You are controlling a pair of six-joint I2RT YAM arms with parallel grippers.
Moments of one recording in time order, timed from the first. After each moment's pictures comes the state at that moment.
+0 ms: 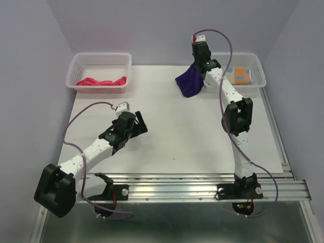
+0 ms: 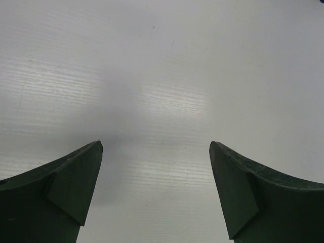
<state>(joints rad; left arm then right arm) -0.54 1.10 0.60 -0.21 -0.29 -0.72 0.36 2.35 2.35 -0.50 0.64 -0.16</state>
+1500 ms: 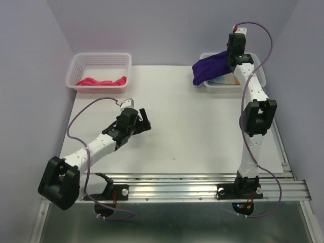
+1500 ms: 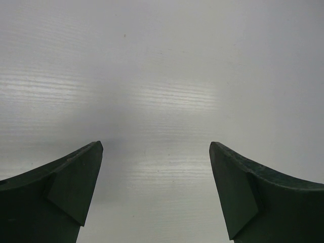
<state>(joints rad) -0.54 1.19 0.66 -0.16 -0.22 -0.67 0.08 2.20 2.24 -0.51 0.51 0.00</state>
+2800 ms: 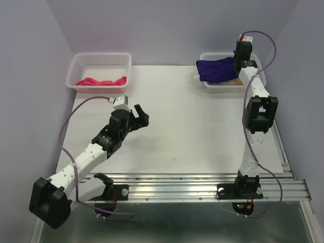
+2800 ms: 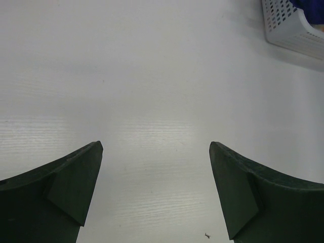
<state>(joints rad) -0.54 0.97 0.63 -0.09 -0.22 -0.62 -0.02 2.28 2.17 -0.39 0.45 -0.03</state>
